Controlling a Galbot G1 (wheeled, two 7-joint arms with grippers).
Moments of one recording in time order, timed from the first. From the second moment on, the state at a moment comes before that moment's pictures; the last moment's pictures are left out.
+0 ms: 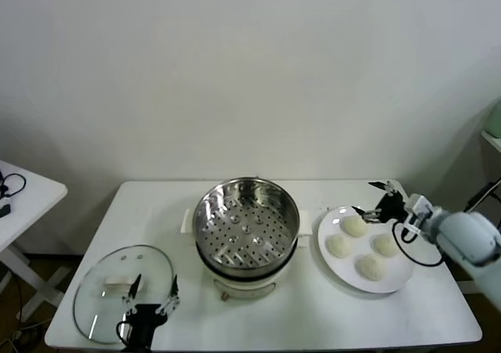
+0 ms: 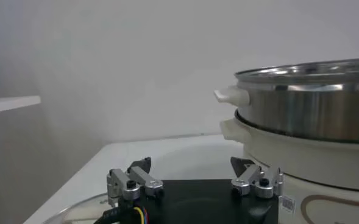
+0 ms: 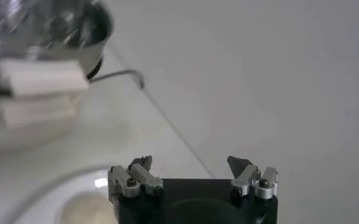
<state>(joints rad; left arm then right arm) 1.74 -1.51 -0.58 -1.94 0.02 -0.13 -0.04 -0.46 0.44 -0.22 1.55 0.14 -0.25 -0.70</state>
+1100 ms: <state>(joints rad) 1.69 -1.52 -0.60 -1.87 0.04 -0.13 -0.02 0.25 0.93 -1.11 0.75 0.07 0.01 -1.15</state>
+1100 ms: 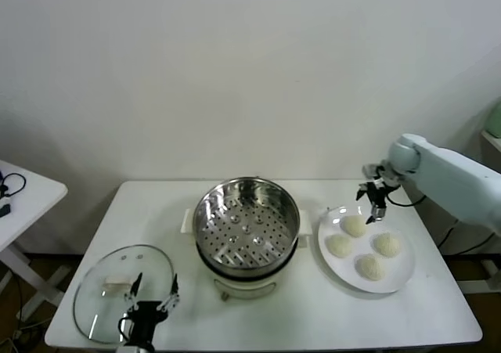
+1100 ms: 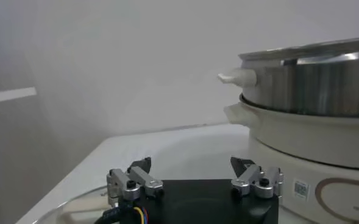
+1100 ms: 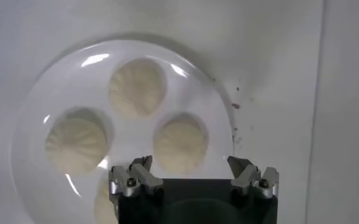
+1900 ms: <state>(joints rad) 1.67 -1.52 -0.61 -1.83 0.04 -0.14 -0.03 0.15 1.07 -1.01 0.54 -0.10 0.10 -1.17</state>
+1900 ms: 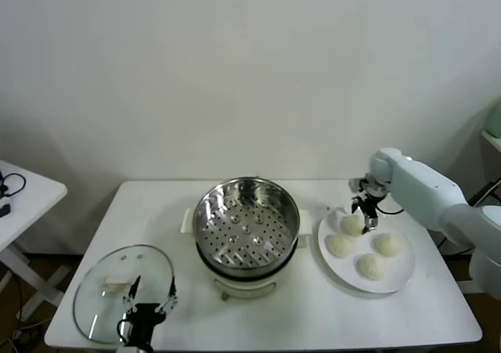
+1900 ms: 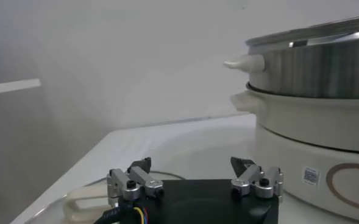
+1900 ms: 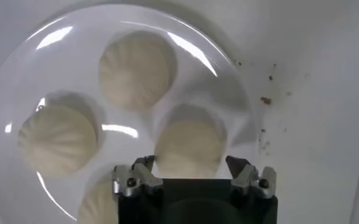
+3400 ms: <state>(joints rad) 1.69 -1.52 -0.63 -1.86 0.05 -0.14 -0.03 0.67 1.35 -1.40 0.93 0.16 0.67 -1.13</state>
